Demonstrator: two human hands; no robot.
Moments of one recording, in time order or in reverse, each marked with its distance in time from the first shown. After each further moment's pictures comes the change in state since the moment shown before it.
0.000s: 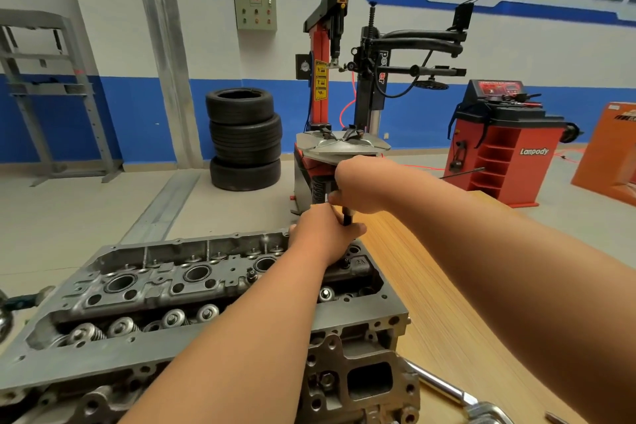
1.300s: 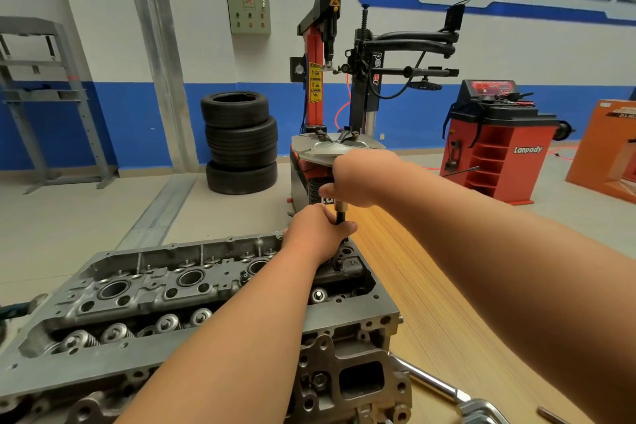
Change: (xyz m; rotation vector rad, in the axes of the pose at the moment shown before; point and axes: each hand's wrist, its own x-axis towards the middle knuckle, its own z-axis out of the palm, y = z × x) left_hand 0.004 -0.003 0.000 -0.121 0.047 -0.016; right_hand -0.003 0.007 -0.012 0.022 0.053 0.075
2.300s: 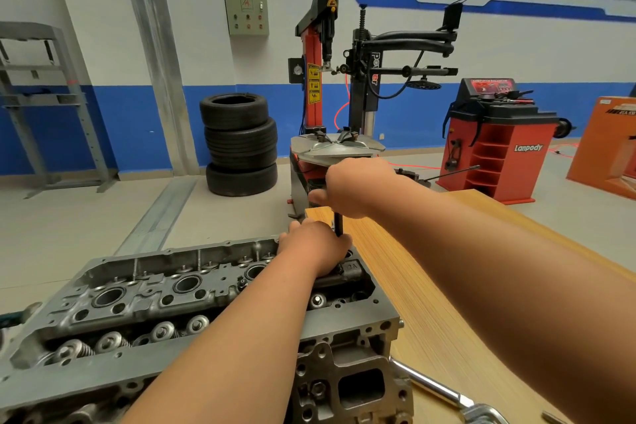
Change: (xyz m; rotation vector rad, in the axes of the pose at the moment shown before) left_hand 0.005 -0.002 0.006 0.536 -0.175 -0.070; right_hand 0.002 -0.005 0.013 -0.035 0.035 0.011
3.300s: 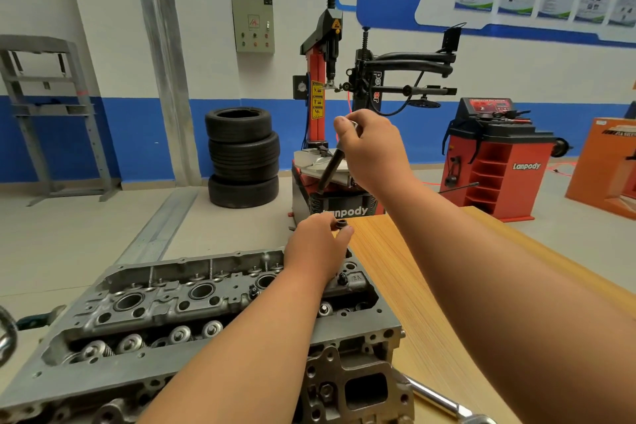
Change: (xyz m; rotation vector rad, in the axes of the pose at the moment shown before) left_hand -0.014 -0.002 -0.004 -0.407 0.466 0.185; right_hand -0.005 0.007 -0.036 0.941 0.724 0.086
